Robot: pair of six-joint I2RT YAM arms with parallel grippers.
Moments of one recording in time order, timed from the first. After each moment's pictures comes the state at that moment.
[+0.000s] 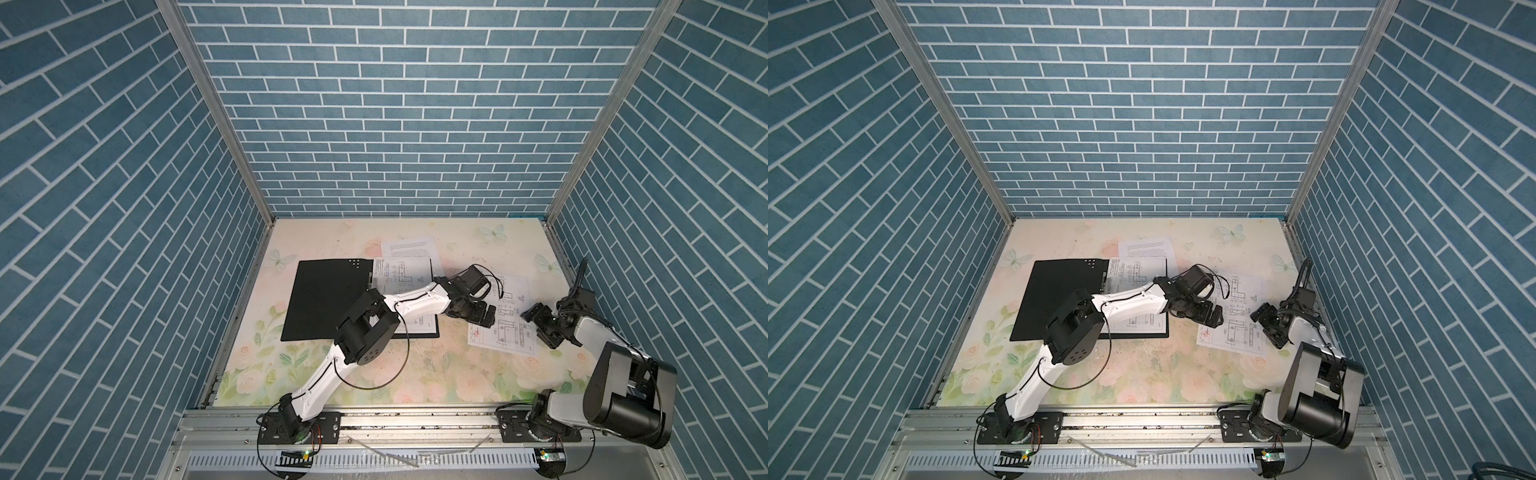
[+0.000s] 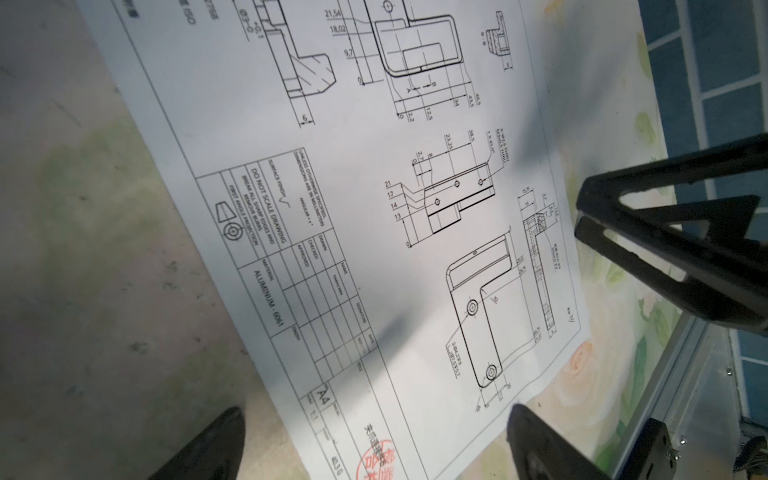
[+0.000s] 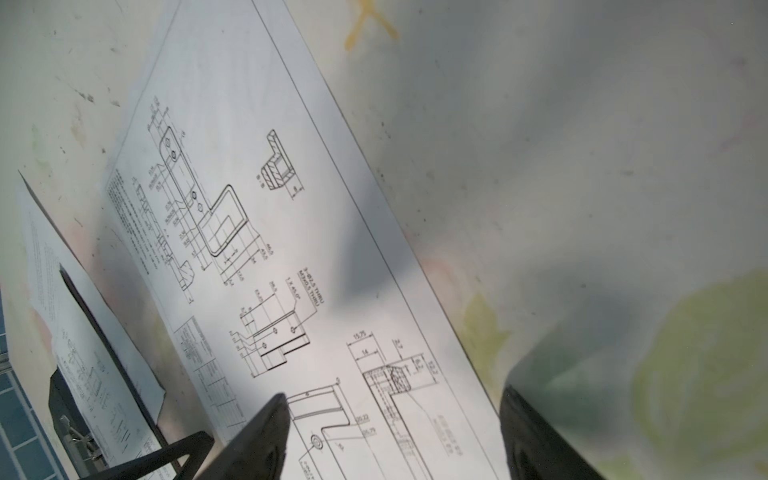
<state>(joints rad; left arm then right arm) -0.98 2.34 1.87 -0.51 0.27 -0.55 -0.34 1.34 0.60 -0.41 -0.37 0.47</state>
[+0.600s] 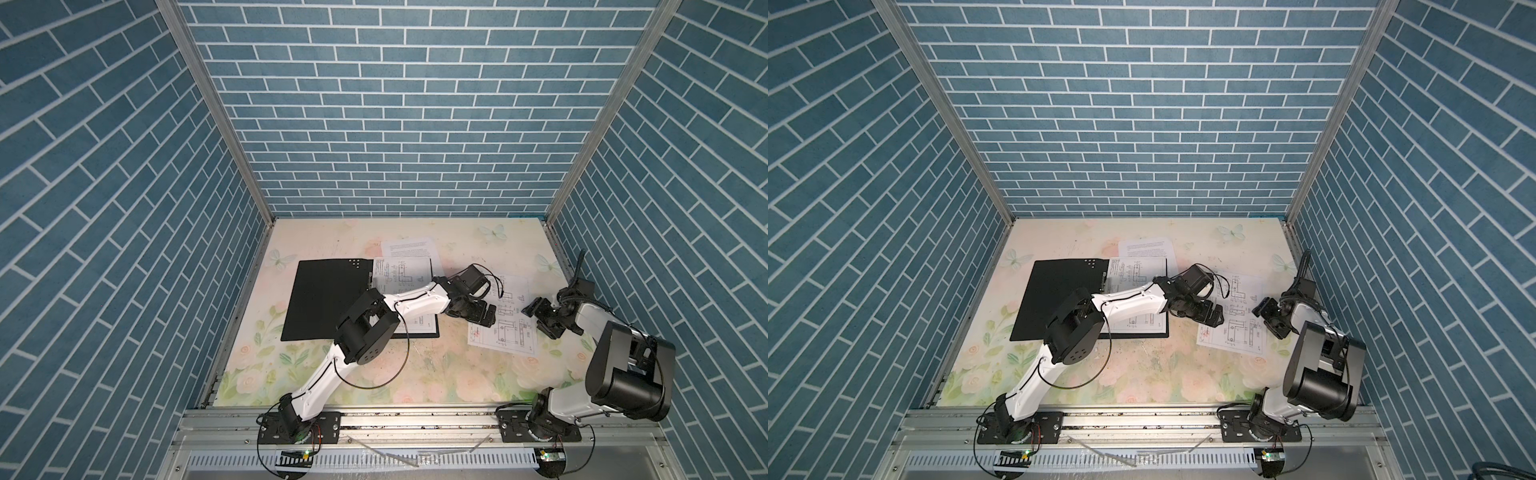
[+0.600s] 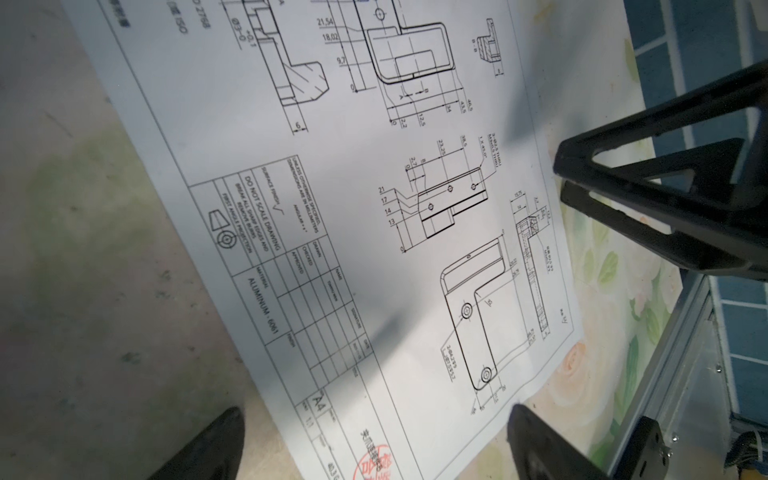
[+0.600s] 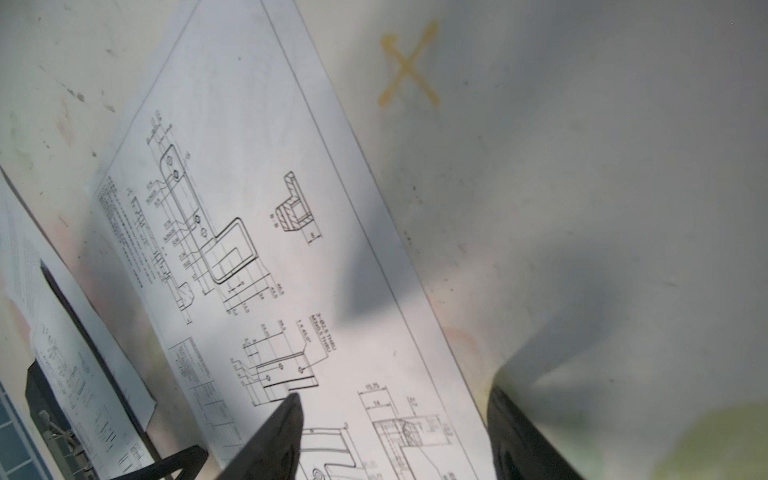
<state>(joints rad) -0.98 2.34 1.87 -0.49 0.29 -0.55 -0.33 1.48 0.71 -0.45 -0.39 0.39</state>
